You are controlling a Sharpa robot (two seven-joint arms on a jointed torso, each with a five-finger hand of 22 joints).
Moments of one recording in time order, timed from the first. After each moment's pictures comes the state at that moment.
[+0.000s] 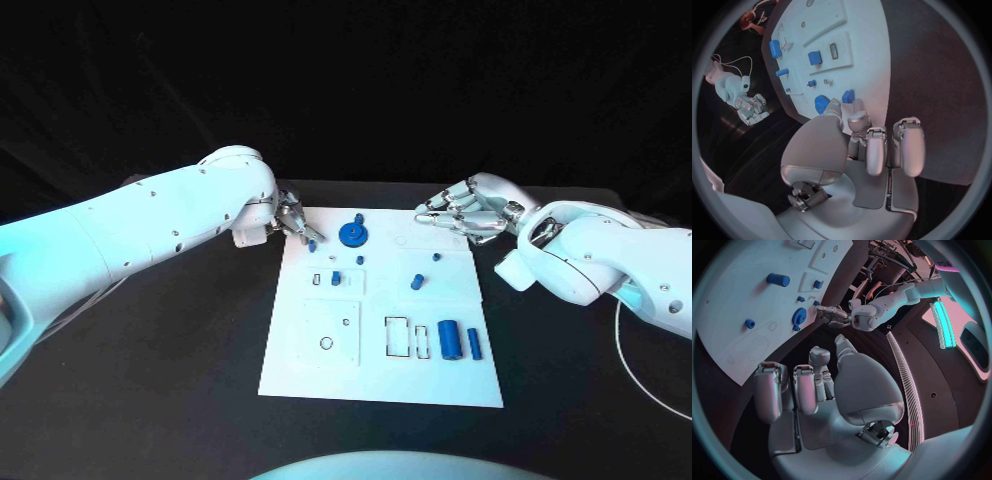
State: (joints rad) left arm 1.35 -0.51 -0.02 1.07 -1.06 0.29 -0.58; left_hand 1.23 0.00 -0.09 0.28 0.17 0.98 0.06 0.46 0.53 1.33 -0.02 1.05 1.01 1.47 -0.07 1.57 1.31 0.03 1.47 0.04 1.47 1.31; right arm 1.25 -0.96 -0.03 1.63 -0.81 -0.29 0.03; right_hand 1.25 0.00 -0.03 0.16 0.25 0.99 0.14 0.07 0.07 1.29 0.06 0.91 1.12 1.47 -0.02 1.46 1.31 0.05 1.45 0.08 1.44 1.29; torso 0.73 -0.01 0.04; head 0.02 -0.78
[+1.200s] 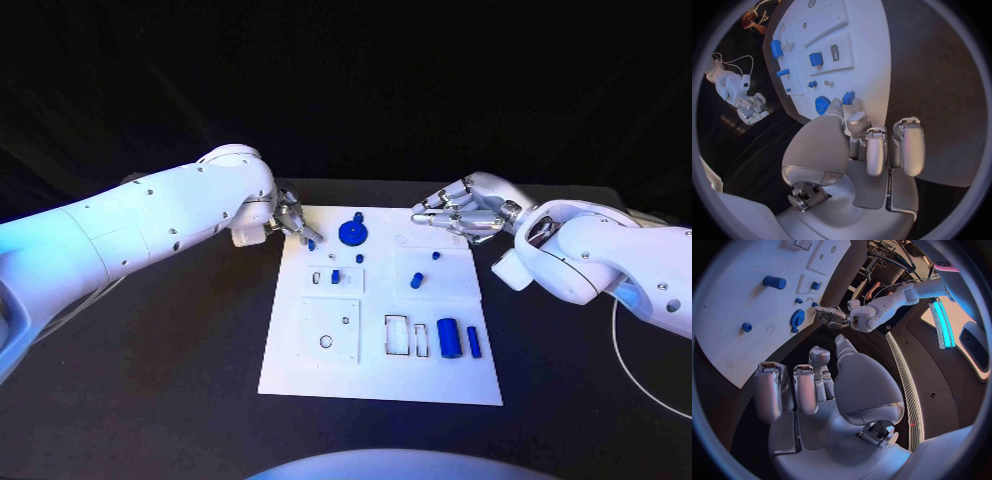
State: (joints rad) left arm 1.35 -0.51 -0.02 1.07 -1.04 0.30 -0.59; left_hand 1.26 0.01 -0.10 0.27 0.17 1.00 0.05 0.47 0.56 1.34 -0.02 1.07 1.03 1.47 -0.07 1.57 1.31 0.03 1.47 0.04 1.48 1.31; right arm 1.25 -0.96 -0.03 1.64 -0.81 -0.29 0.03; right_hand 1.25 0.00 -0.04 0.15 0.25 0.99 0.14 0.07 0.07 1.29 0.06 0.91 1.12 1.47 -0.02 1.45 1.31 0.05 1.45 0.08 1.44 1.29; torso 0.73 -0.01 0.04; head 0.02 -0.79
